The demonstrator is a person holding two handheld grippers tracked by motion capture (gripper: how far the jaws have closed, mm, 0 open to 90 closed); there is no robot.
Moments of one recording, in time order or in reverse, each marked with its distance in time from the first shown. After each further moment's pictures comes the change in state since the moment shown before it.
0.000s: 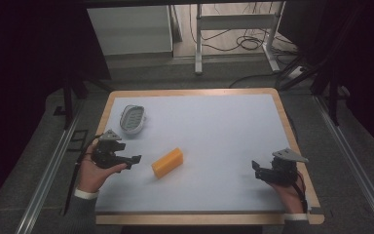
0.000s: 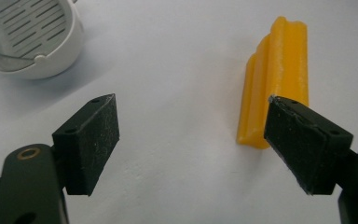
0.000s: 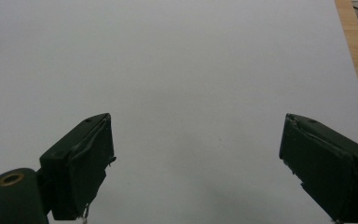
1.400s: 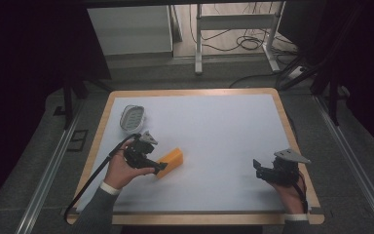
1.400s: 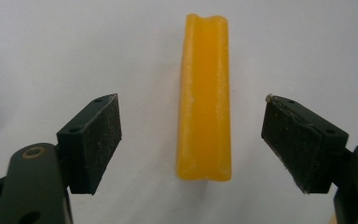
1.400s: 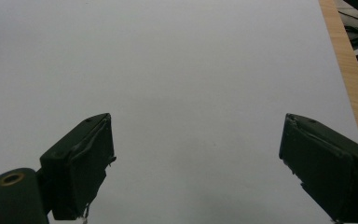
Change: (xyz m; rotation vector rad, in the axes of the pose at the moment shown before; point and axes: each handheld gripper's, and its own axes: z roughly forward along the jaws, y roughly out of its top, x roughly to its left) left arm -0.059 0.039 0.050 0.161 -0.088 0.189; right arm 0.000 0.001 -0.004 -0.030 -0.021 0.011
